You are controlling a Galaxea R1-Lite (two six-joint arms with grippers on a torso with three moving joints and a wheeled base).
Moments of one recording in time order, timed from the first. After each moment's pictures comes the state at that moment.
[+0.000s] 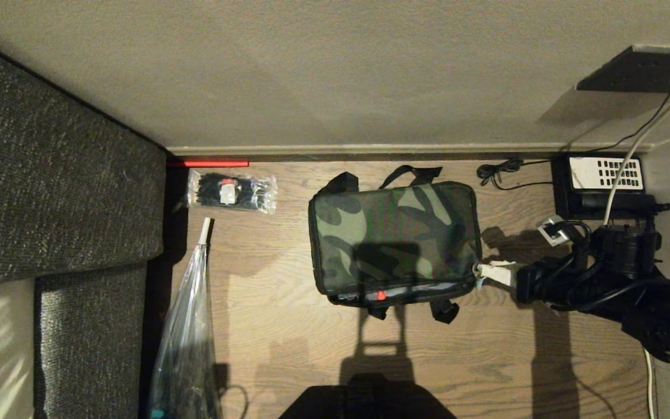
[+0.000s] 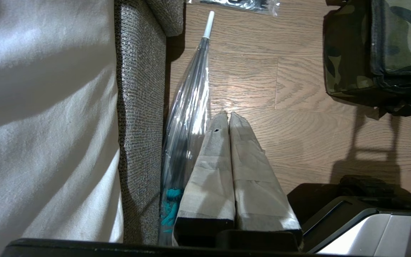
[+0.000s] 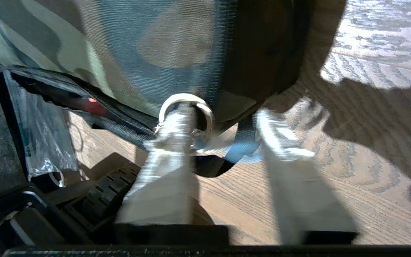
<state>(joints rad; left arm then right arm) 0.01 0.00 0.00 0.00 0.00 -0.01 0.00 1.99 -0.54 -1.08 0.61 0.00</state>
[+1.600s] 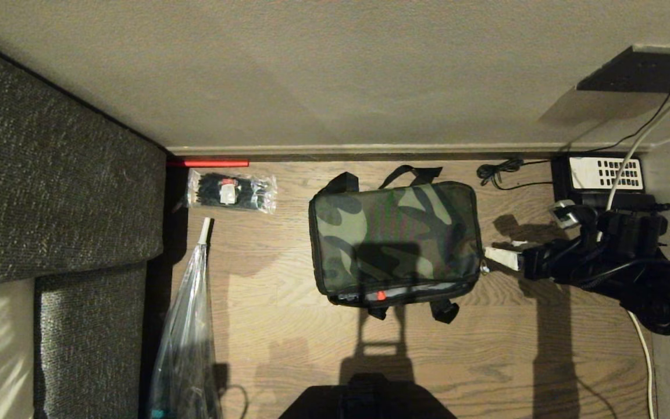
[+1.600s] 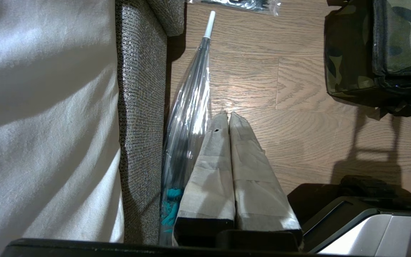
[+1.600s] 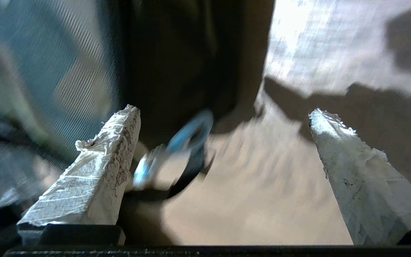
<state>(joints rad) 0.01 0.00 0.00 0.00 0.00 -0.01 -0.09 2.05 -0.70 -1.03 0.58 -0.02</state>
